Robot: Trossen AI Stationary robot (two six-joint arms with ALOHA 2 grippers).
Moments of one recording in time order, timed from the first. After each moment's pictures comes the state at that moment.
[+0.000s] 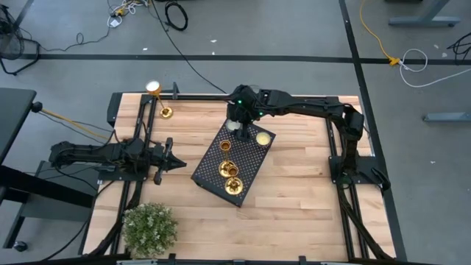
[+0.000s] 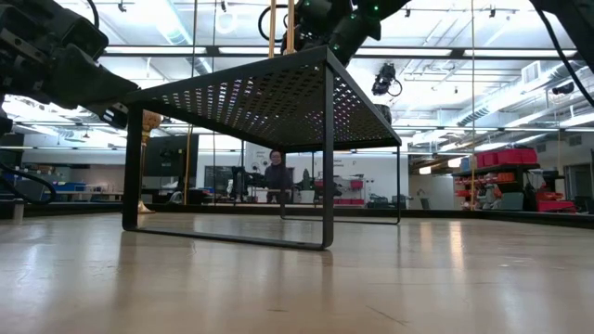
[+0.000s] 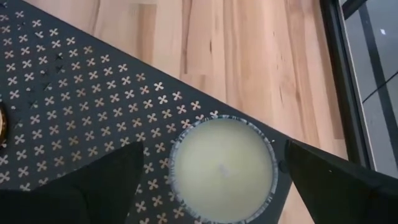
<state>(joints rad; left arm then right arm) -0.02 0.13 0.04 -0.03 0.11 -0.12 -0.30 1.93 1.74 -0.74 -0.14 -0.31</state>
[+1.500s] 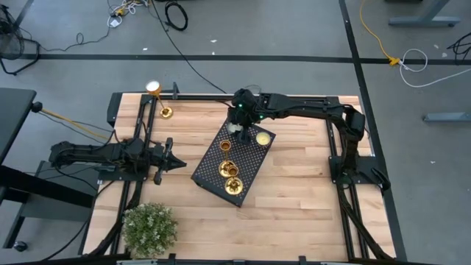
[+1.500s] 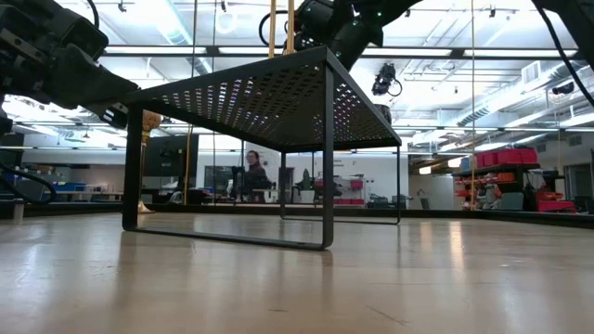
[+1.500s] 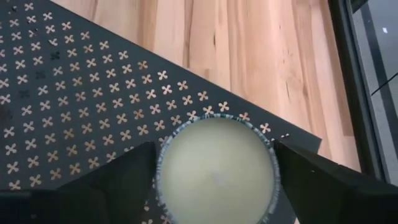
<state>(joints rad) -0.02 0.13 0.04 -0.03 0.11 -0.12 -0.29 1.91 1.66 -0.68 -0.13 -0.30</state>
